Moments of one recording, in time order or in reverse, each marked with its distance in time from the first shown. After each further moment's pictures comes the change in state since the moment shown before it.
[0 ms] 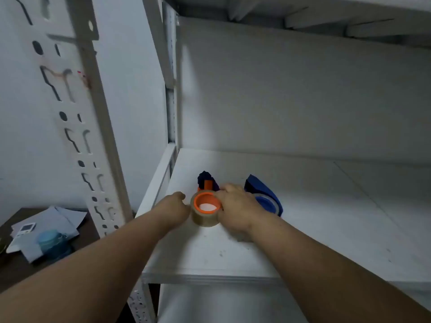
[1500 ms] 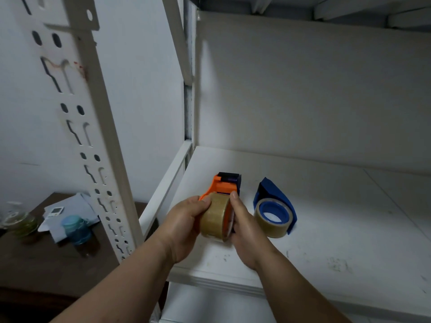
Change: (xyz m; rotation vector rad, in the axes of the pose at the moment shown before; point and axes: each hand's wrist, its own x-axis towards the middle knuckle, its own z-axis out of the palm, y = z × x) left_hand -0.039 0.008 0.030 -1.248 -0.095 0.105; right_hand -0.024 -0.008 0.035 1.628 -0.095 0.324
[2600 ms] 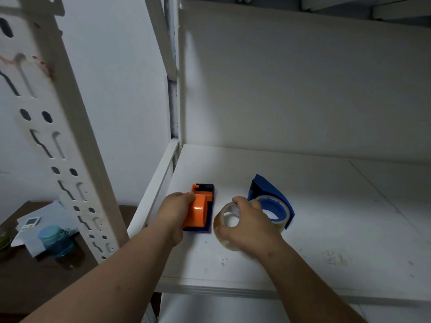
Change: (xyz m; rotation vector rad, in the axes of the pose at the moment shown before) left_hand 0.041 0.017 -0.001 0.209 0.315 -0.209; right_hand -0.011 -0.025 -0.011 -1.183 0.291 -0.085
